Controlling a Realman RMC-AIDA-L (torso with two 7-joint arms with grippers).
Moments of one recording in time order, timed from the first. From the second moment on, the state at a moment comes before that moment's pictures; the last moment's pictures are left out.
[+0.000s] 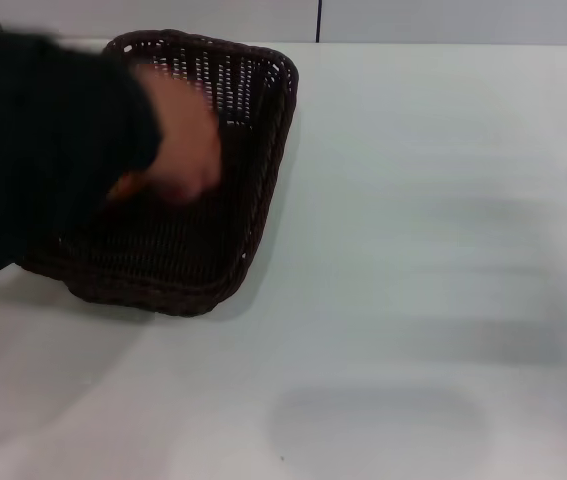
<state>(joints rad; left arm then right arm) -0.29 -2.07 -2.73 -0.27 1.00 -1.38 2.54 0.38 2.08 0.57 0.20 -1.91 -1.44 -0.02</state>
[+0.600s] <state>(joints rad) -0.29 -2.06 -2.73 -0.27 0.97 -1.38 2.54 0.39 2.08 0.58 0.20 -1.91 -1.45 -0.02</state>
